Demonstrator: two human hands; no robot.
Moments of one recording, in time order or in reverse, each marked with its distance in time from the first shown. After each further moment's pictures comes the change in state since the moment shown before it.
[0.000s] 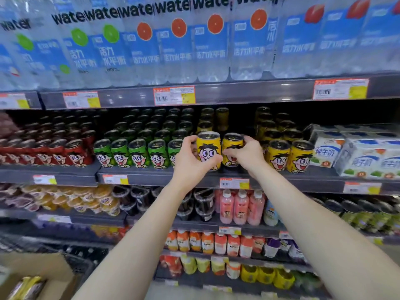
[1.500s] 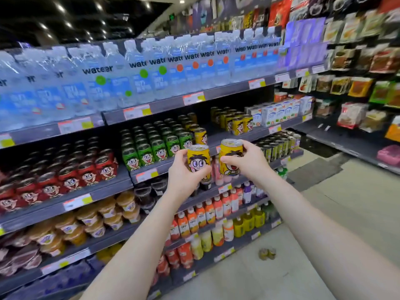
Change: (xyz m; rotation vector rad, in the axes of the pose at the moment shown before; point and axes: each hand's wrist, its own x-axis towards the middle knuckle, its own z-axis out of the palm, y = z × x) left_hand -0.175 -0.010 -0.300 -0.091 -0.492 0.197; right_hand -0.415 -0.195 0.108 -0.049 0.353 0.054
